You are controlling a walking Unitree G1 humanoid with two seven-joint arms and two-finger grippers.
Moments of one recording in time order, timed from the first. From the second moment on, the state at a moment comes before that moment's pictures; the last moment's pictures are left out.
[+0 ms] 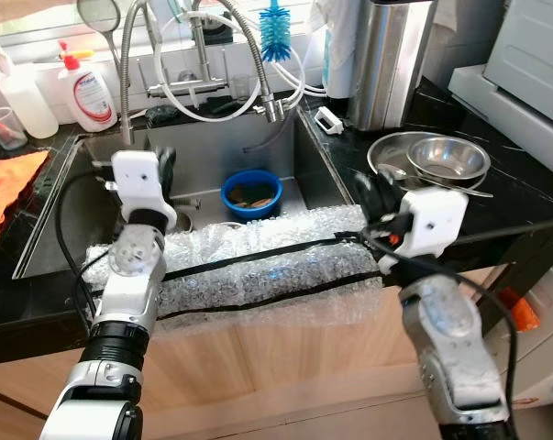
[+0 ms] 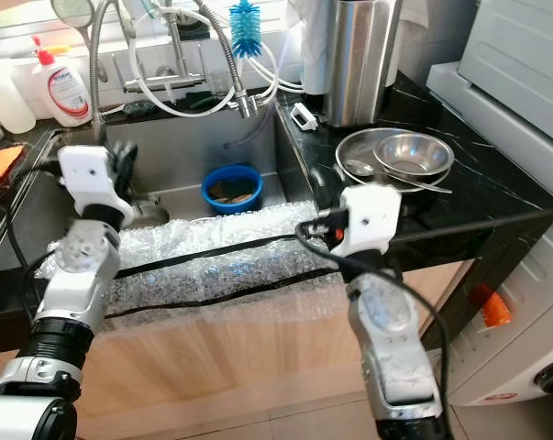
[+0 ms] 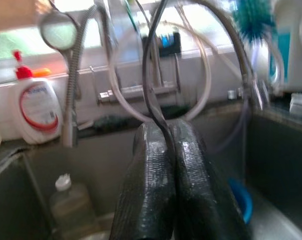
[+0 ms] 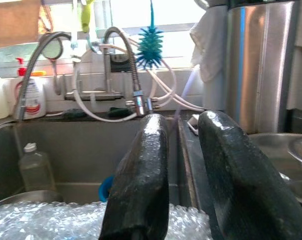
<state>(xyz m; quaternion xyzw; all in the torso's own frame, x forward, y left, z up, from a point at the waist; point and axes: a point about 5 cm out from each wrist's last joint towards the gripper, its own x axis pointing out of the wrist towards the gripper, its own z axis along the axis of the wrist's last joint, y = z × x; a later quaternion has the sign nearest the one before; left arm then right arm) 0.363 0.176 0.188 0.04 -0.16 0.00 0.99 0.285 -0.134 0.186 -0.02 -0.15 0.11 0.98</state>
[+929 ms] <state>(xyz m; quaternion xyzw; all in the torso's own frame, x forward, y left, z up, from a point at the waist) 0.374 0.178 0.150 -0.01 -0.05 0.02 1.00 0.278 -0.135 0.174 -0.04 -0.15 0.06 0.99</state>
